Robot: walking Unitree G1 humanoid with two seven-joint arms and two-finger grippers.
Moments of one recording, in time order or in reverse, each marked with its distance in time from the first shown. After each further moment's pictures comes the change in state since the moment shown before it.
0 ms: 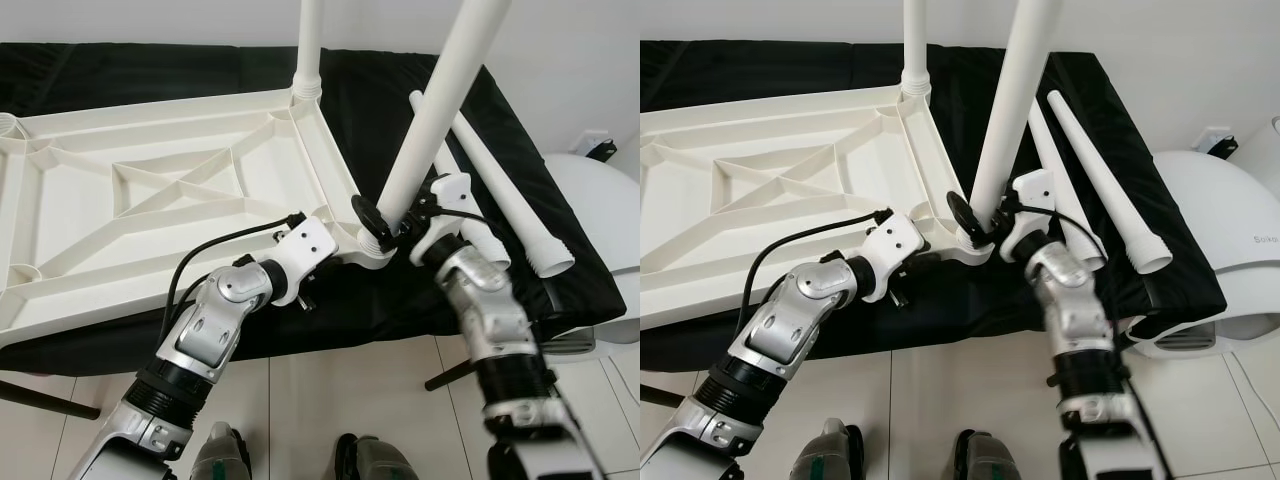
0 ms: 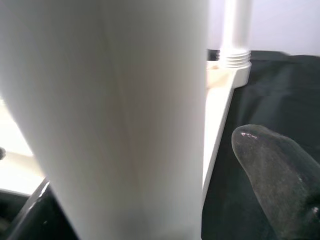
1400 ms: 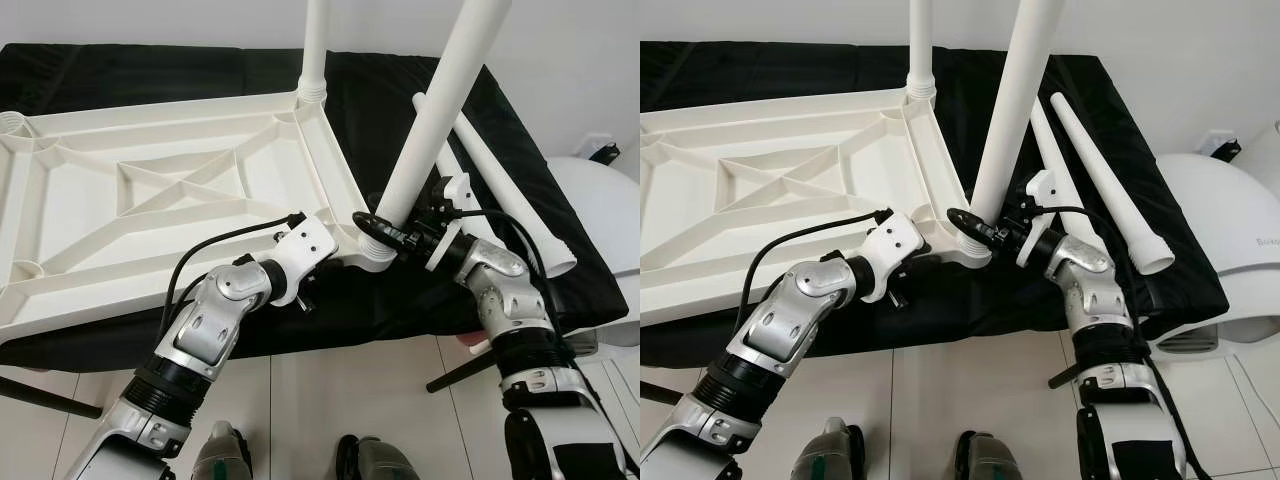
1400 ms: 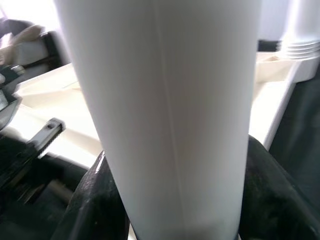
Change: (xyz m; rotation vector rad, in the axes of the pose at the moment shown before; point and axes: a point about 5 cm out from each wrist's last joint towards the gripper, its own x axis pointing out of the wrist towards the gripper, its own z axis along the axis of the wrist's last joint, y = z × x) left arm 0.000 0.002 0.000 -0.012 0.011 -0.013; right arm 0.001 0.002 -0.015 0.068 0.003 0.218
